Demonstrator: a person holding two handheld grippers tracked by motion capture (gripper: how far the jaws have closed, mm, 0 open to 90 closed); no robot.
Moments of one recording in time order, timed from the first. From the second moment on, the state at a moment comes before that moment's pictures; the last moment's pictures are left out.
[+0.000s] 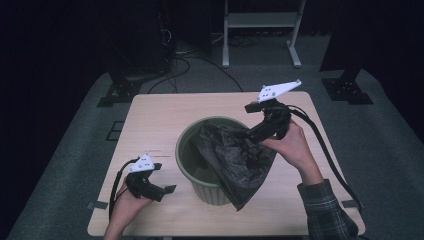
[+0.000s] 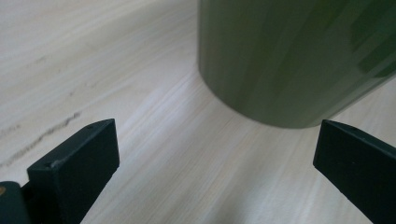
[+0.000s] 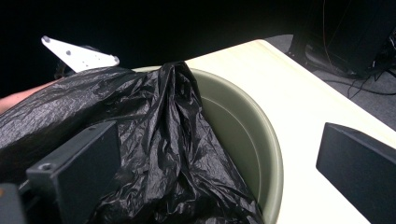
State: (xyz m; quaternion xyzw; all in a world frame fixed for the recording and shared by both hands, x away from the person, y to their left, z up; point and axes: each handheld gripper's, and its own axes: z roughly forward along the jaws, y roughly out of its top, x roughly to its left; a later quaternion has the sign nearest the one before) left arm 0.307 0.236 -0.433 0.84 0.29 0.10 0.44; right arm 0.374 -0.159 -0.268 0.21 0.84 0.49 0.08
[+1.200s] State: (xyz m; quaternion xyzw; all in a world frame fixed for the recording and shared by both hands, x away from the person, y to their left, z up) left arm 0.317 0.206 -0.288 0.82 0.15 0.09 0.54; right arm 0.368 -0.164 -0.268 0.19 0.85 0.49 0.04
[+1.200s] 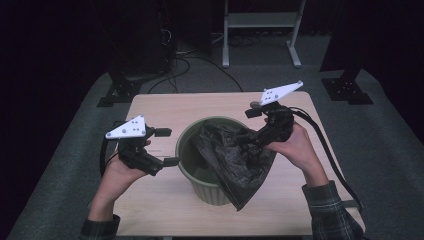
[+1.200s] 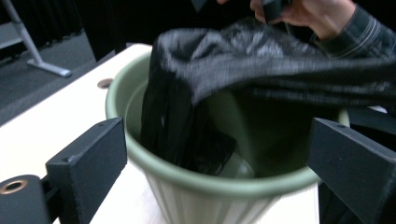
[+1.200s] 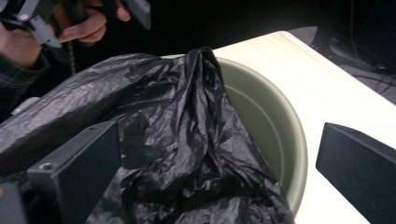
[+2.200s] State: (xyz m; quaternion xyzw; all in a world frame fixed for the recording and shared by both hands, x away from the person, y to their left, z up) left arm 0.387 0.136 -0.277 0.85 0.11 0.06 0.51; right arm 0.362 -0.241 -0.301 0.26 0.83 0.49 0.02
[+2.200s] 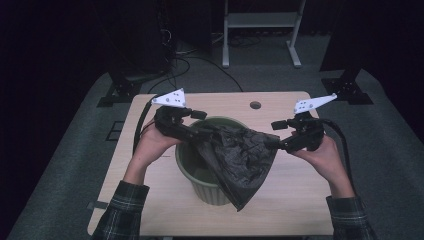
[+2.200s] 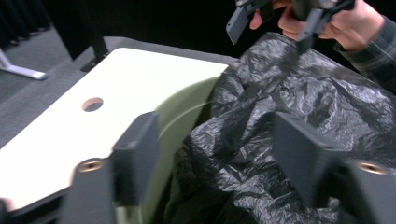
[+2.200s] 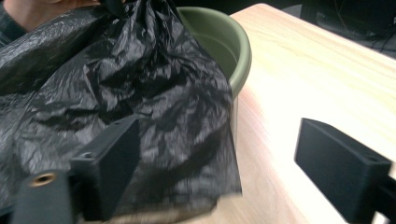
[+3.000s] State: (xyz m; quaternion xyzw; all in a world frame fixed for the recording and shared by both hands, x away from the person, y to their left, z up) left arm 0.369 0.139 -0.293 0.89 0.07 0.07 0.45; right arm 0.366 -0.216 -0.268 0.19 0.82 0.53 0.03
